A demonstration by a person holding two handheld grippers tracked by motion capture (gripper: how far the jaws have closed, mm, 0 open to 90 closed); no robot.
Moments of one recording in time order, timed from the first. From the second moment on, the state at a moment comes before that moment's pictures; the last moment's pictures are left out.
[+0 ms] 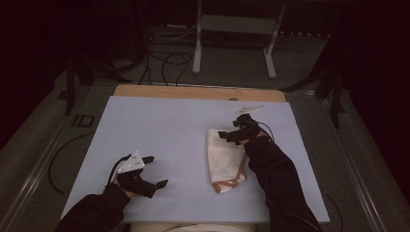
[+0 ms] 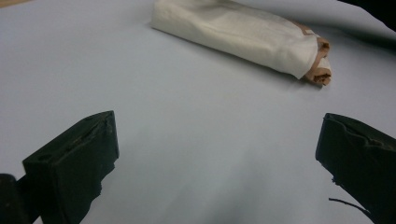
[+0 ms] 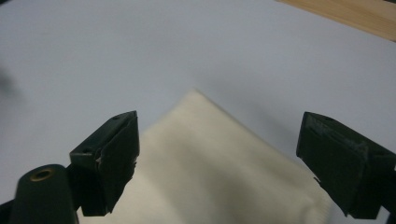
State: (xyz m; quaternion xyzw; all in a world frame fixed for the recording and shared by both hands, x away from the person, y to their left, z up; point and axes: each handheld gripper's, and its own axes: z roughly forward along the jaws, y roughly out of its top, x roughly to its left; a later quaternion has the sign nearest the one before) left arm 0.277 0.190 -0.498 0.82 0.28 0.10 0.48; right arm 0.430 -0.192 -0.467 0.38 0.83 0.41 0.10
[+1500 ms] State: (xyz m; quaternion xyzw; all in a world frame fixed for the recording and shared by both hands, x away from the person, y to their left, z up) left arm 0.264 0.234 -0.494 0.81 0.30 0.13 0.48; right arm 0.353 -0.220 -0.463 0.31 0.83 0.46 0.11
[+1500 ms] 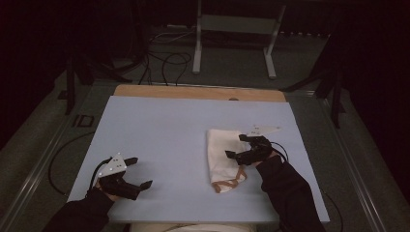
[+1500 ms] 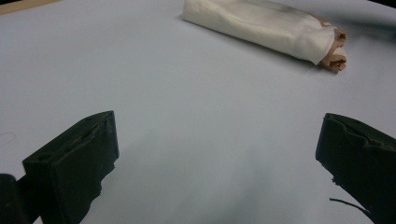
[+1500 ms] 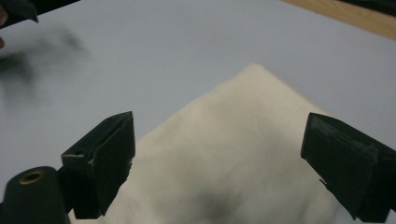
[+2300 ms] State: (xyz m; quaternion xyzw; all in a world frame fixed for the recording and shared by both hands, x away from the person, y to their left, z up) left arm 0.253 0.256 -0.508 0.80 0.35 0.15 0.47; right arm 0.303 -0.273 -0.501 0.37 0.80 0.45 0.13
